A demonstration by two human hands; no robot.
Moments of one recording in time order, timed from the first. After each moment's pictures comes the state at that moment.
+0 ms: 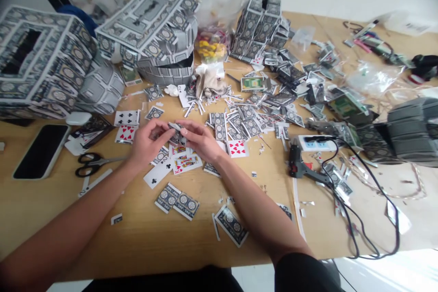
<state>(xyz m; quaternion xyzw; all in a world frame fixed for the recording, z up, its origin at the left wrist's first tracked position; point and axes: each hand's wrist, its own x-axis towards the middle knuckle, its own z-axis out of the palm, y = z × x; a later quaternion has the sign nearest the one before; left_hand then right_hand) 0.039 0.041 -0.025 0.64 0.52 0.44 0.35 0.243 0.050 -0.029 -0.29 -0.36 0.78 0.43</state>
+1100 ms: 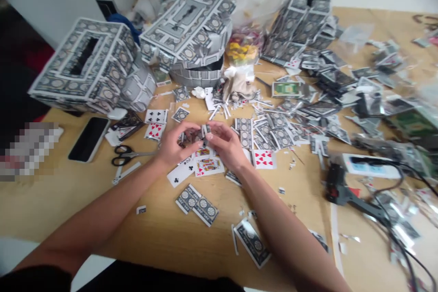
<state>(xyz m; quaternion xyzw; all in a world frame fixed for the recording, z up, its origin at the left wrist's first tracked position) 0.039 0.031 -0.015 0.70 0.47 0.43 0.32 0.241 0.047 -0.028 -0.37 -0.35 0.72 0.47</state>
